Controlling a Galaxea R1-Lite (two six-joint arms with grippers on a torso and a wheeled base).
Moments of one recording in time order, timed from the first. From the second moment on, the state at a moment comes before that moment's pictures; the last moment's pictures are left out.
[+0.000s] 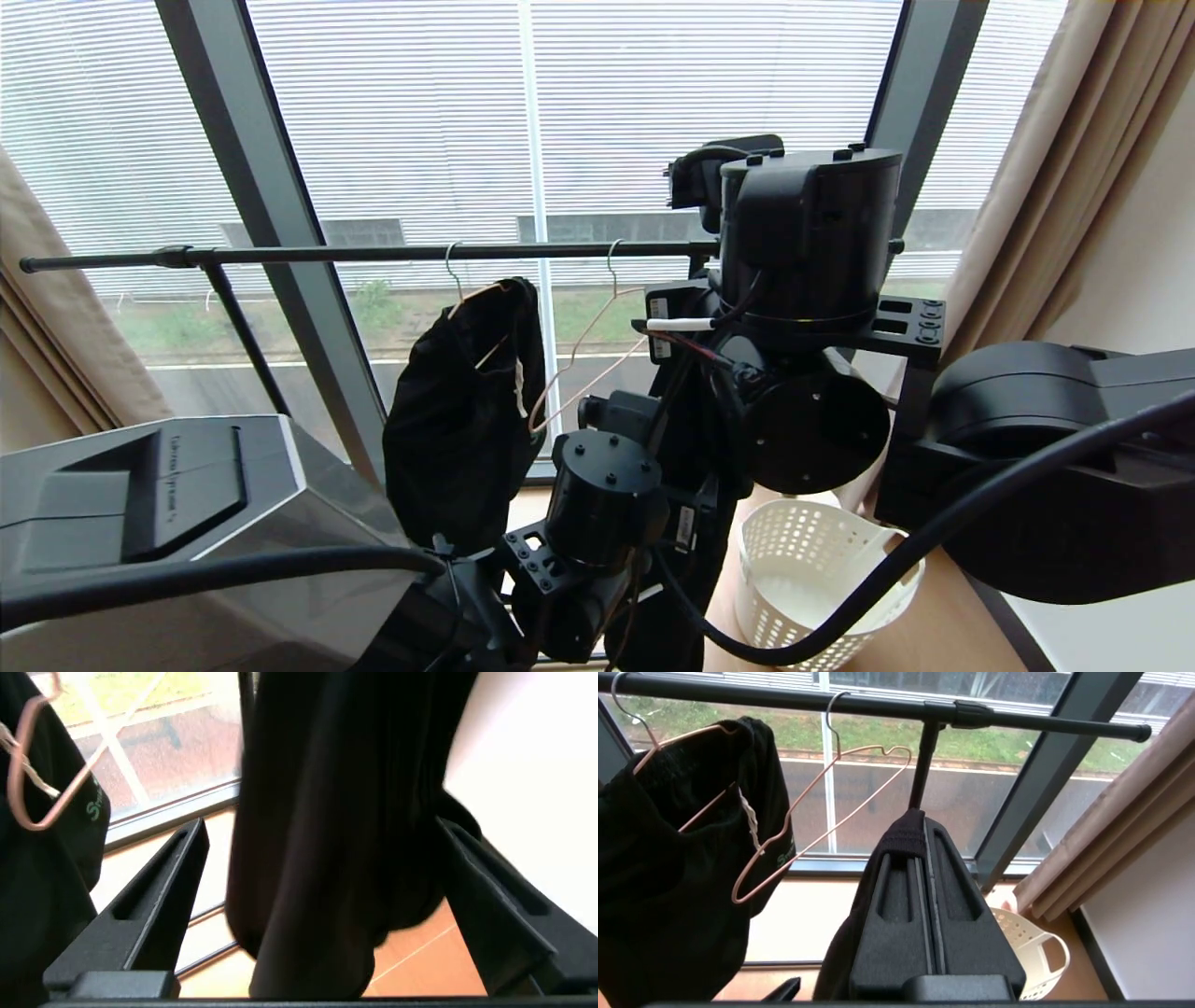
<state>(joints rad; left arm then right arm) -0.91 2.13 -0.90 -0.93 0.39 -0.15 0.93 1.87 -1.32 -0.38 -0.98 0.06</state>
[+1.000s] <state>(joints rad) -0.90 2.14 -0.81 -0.94 0.45 -0.14 0.89 1.84 -1.31 -0.38 -0.98 0.07</state>
